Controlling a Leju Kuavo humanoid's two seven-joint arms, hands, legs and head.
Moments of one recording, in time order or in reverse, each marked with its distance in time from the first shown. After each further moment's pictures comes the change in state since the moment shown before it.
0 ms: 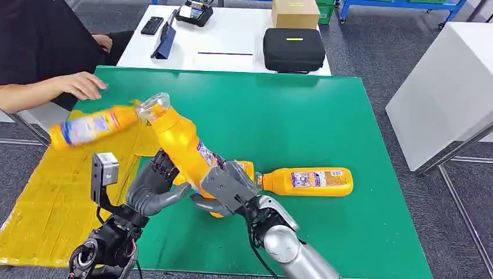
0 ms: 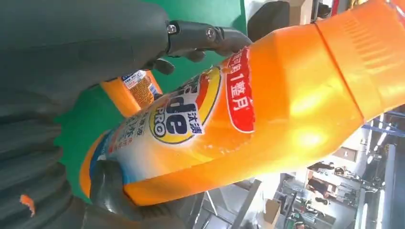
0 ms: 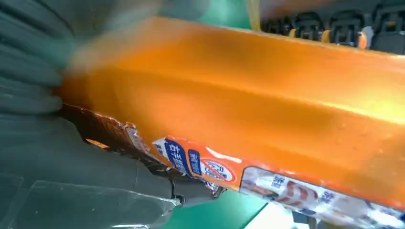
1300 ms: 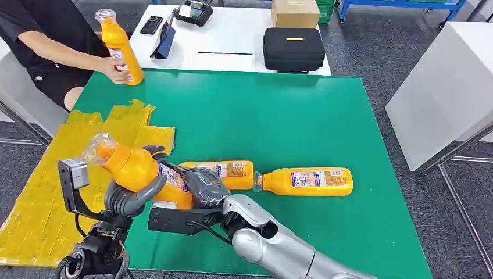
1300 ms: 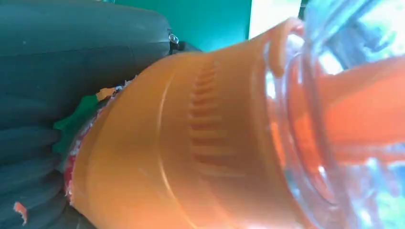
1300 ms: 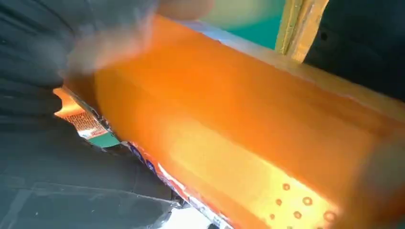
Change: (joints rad) left arm 0.083 -0.031 0.099 -0.077 -0.040 0.200 -0.029; right arm -0.215 0.019 0.340 0.219 0.192 -0.021 -0.026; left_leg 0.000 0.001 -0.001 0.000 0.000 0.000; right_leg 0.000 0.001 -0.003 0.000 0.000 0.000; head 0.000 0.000
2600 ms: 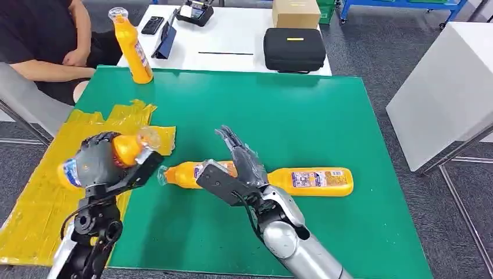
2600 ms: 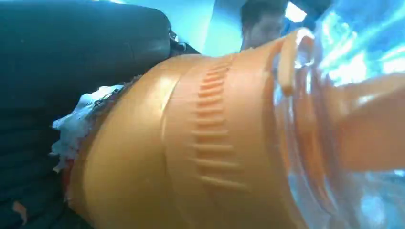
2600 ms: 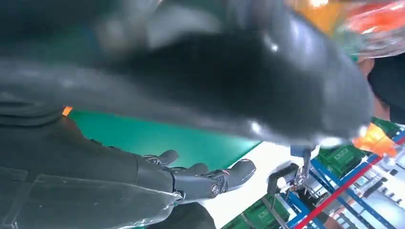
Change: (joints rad) left arm -0.273 0.081 0.048 0.498 -1.704 0.343 0.200; right arm 0.176 -0.030 -0.348 -0.235 0.064 -0.063 0.050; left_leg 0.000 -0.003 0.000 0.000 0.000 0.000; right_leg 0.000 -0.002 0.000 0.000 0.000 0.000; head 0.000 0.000
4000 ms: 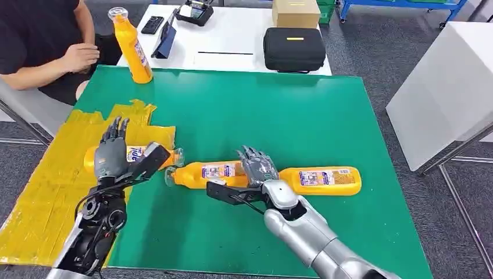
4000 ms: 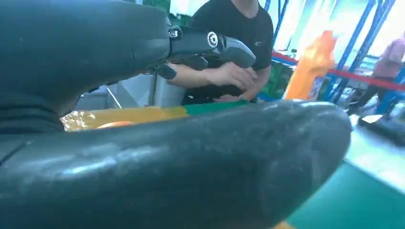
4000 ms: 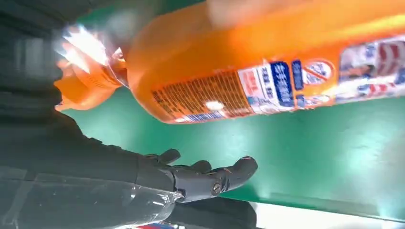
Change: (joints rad) left arm -0.051 0.001 -0.009 0.063 0.351 -0.105 -0.105; right arm -0.204 -0.014 0.068 0.549 0.414 0.101 0.076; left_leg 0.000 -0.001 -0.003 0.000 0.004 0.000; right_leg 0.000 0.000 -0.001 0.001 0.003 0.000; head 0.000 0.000
